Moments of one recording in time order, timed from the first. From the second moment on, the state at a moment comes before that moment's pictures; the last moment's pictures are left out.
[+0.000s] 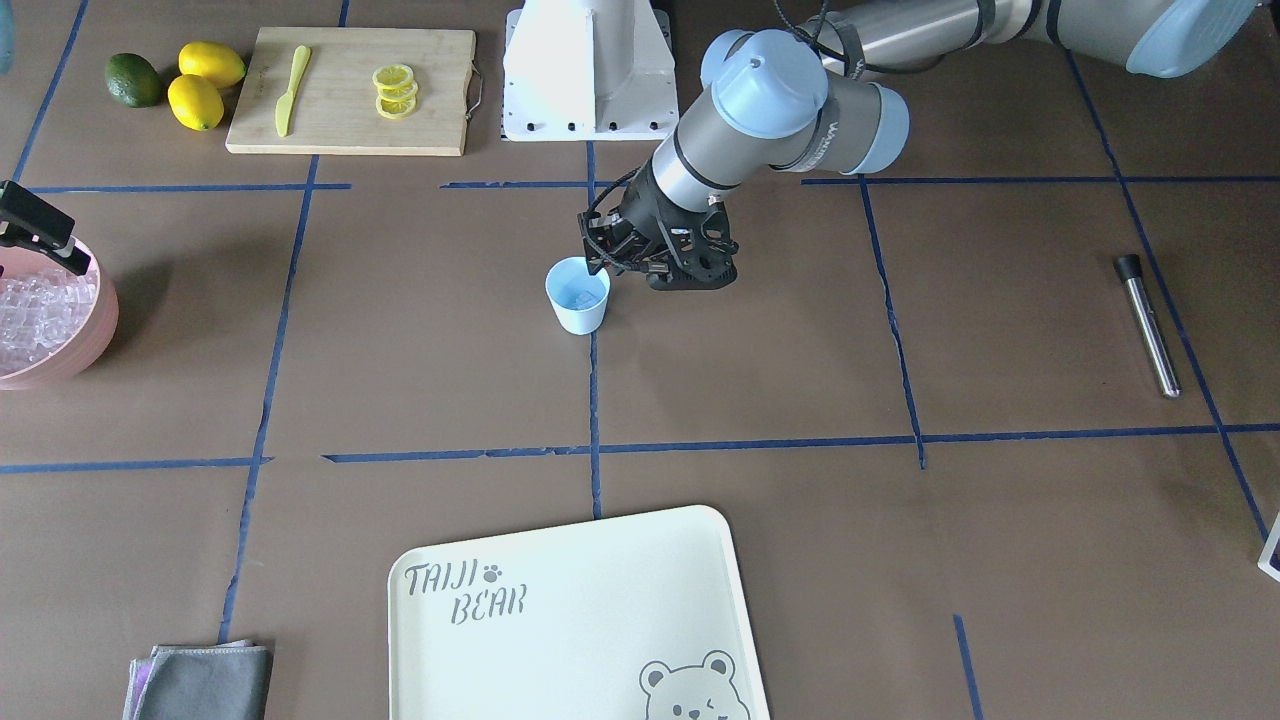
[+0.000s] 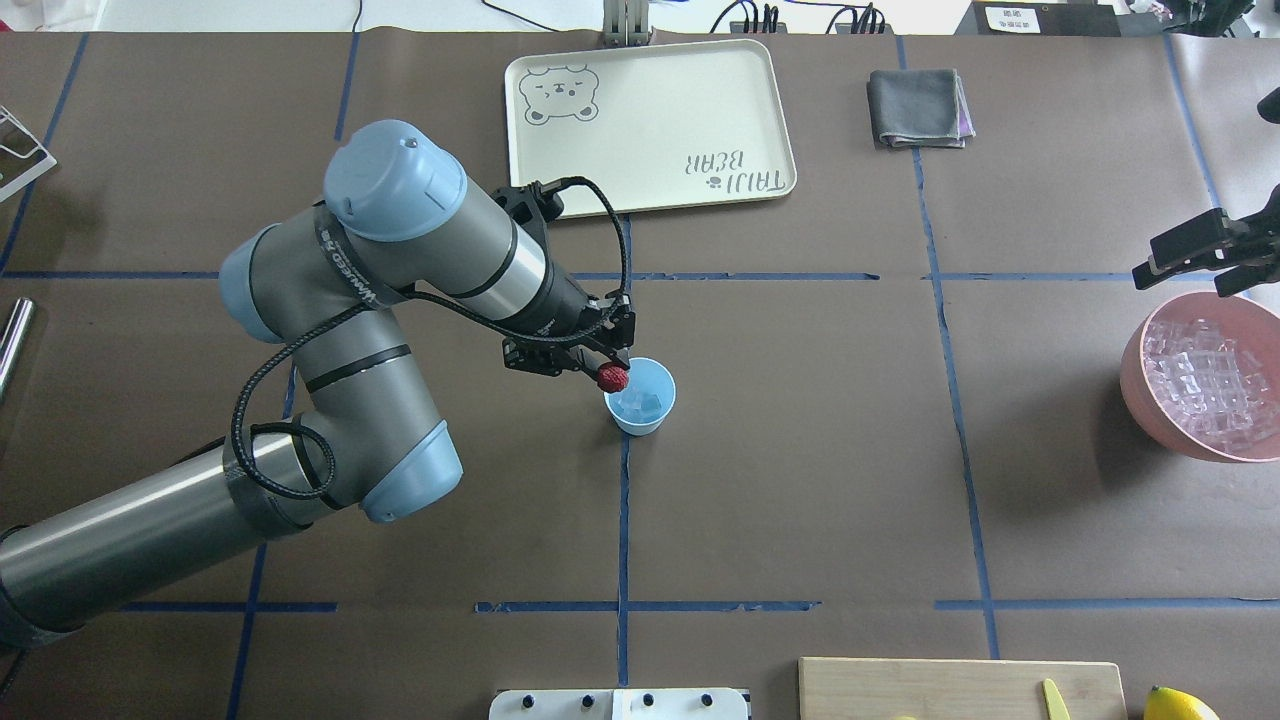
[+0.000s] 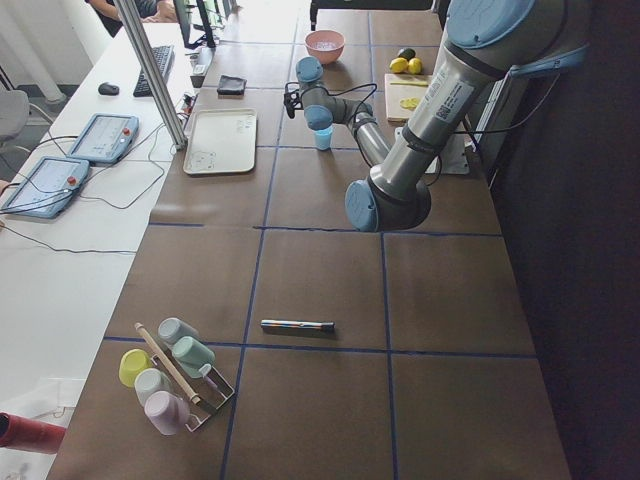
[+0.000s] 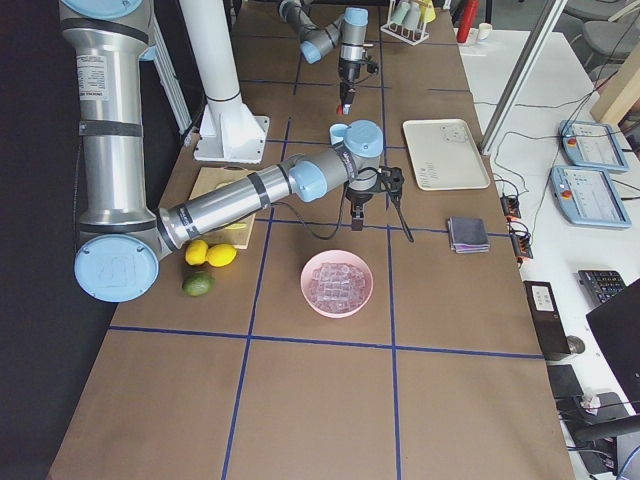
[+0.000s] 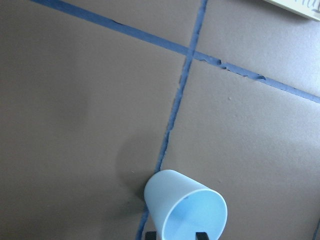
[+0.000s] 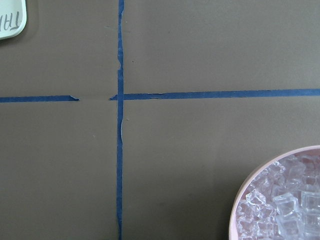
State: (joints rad) left arm -0.59 -2.29 -1.58 -2.00 -2.17 -1.57; right arm 1.20 -1.57 1.98 -1.47 2.40 0.63
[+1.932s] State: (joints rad) left arm -1.09 -1.72 -1.81 -1.99 -2.45 -0.86; right arm 1.22 -1.59 1.95 -1.47 2.33 0.50
